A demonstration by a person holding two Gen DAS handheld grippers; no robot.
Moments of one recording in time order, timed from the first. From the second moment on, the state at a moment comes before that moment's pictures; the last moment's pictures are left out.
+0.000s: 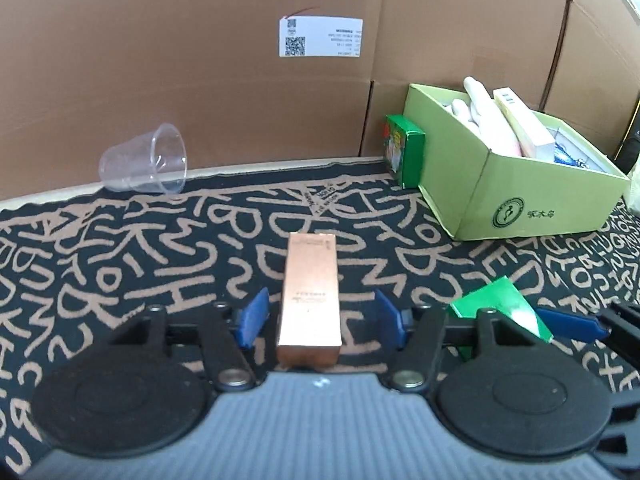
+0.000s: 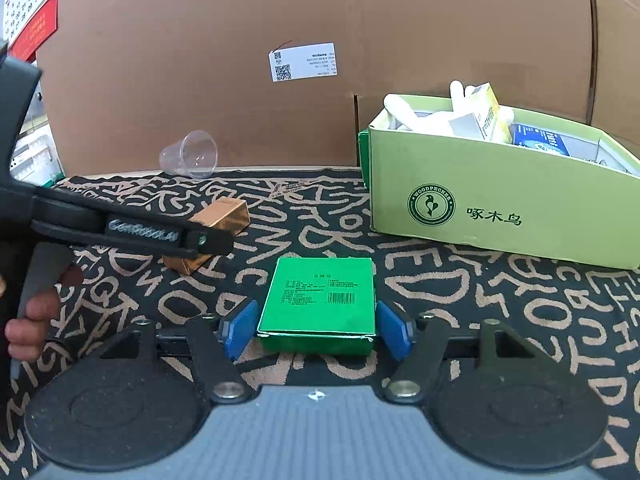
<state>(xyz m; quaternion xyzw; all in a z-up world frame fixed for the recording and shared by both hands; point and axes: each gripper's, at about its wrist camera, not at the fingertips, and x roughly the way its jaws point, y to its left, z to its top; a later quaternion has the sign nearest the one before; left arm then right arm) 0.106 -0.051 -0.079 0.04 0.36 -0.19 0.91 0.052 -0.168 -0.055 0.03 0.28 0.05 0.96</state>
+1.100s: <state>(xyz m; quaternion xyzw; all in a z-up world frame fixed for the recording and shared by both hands) 0.079 -0.111 -0.033 0.06 0.32 -0.25 0.91 0.016 -0.230 -0.037 0.07 0.24 0.03 0.97</state>
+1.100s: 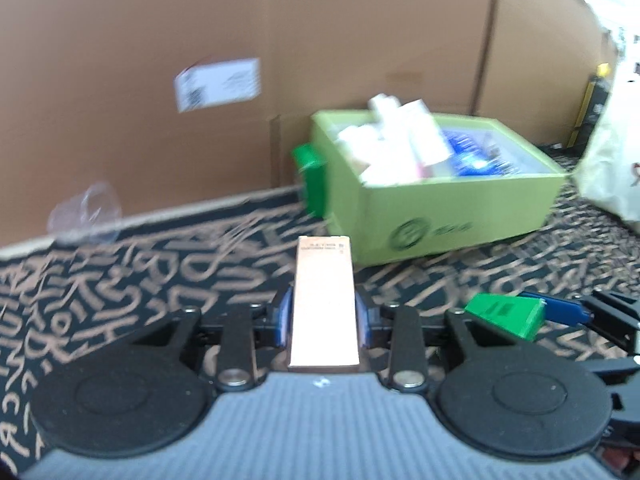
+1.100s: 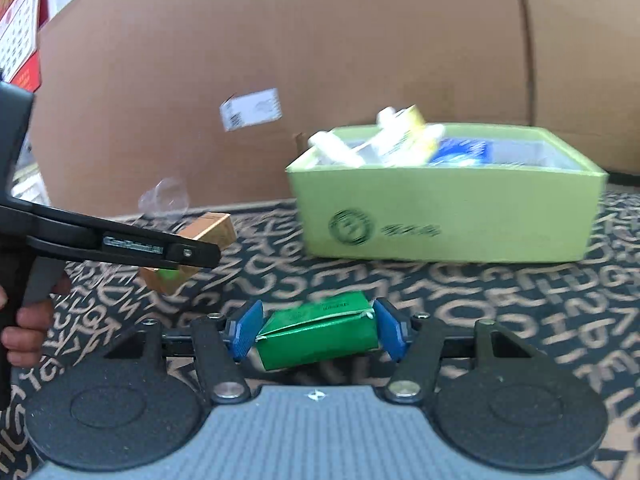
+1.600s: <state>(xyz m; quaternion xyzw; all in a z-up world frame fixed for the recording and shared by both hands) 0.067 -0.179 -0.007 0.07 0.30 -0.31 0.90 -0.008 -0.293 -0.031 0.06 0.22 0.02 0.97</state>
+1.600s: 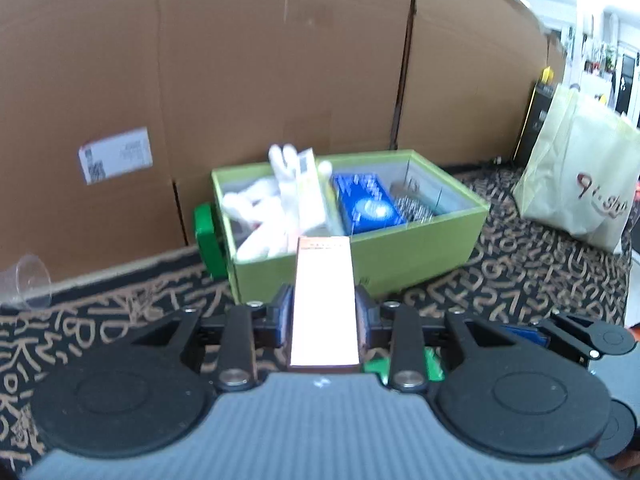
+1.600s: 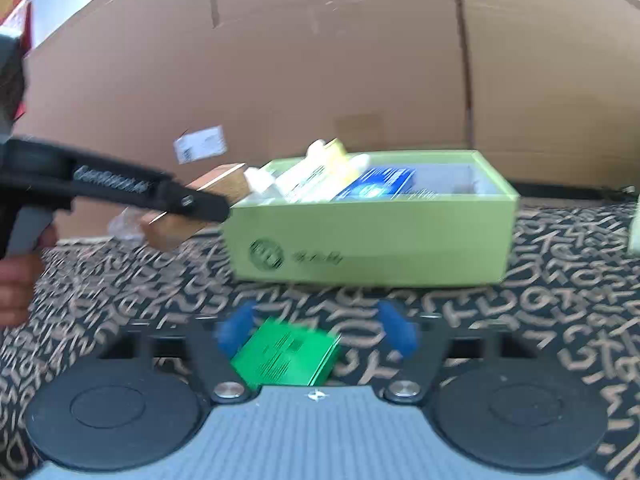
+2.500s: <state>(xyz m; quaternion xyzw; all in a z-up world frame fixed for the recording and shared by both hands) 0.069 -0.199 0.019 0.05 0.28 -0.33 0.90 0.005 -0.291 -0.016 0.04 0.19 -0.06 0.98</state>
